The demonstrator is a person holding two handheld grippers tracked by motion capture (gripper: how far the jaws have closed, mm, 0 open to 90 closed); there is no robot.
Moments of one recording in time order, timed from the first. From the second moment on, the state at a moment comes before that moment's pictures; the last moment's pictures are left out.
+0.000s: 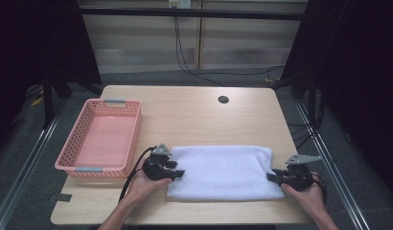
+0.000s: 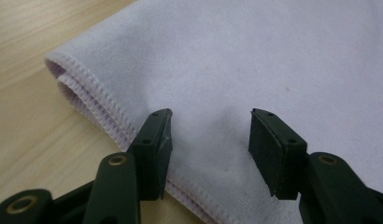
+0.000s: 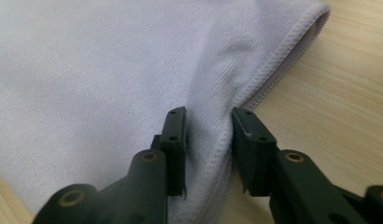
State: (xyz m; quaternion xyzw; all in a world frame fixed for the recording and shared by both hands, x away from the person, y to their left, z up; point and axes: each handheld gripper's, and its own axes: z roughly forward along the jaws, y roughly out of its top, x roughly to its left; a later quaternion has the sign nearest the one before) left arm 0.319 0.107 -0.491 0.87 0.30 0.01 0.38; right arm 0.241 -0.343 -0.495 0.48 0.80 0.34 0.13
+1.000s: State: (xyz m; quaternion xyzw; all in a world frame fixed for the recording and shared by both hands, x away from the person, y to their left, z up) left arm 0.370 0.127 -0.468 0.83 0.35 0.04 0.43; right arm 0.251 -0.130 -0.464 0.29 0.86 0.42 0.03
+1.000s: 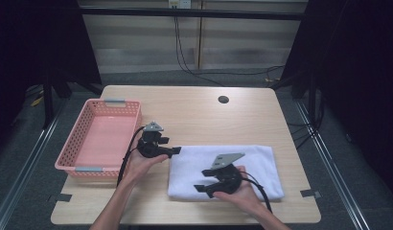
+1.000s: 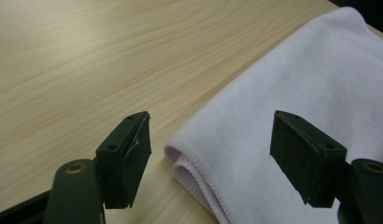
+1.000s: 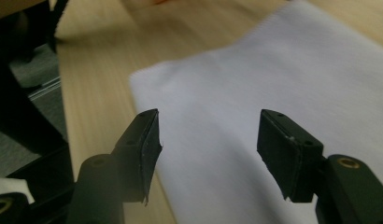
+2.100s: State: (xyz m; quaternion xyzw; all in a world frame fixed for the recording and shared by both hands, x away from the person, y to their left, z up) left arm 0.380 0.139 -0.488 0.83 0.38 0.04 0.41; right arm 0.247 -0.062 -0.497 0.21 0.90 0.36 0.10
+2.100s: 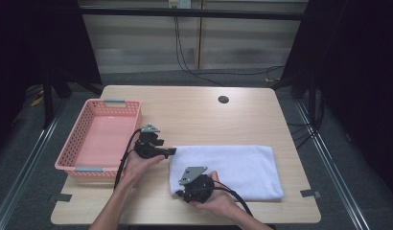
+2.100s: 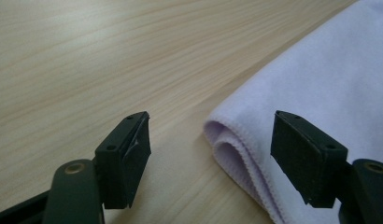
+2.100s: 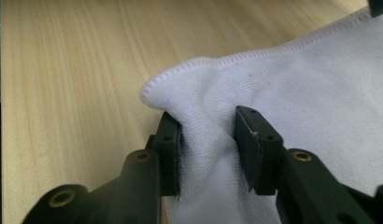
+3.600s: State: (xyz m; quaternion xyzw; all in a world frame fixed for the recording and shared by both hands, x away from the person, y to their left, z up) left arm 0.383 0.124 -0.448 0.79 0.36 -0.05 0.49; right arm 0.262 -0.092 -0.440 0.28 0.84 0.46 0.04
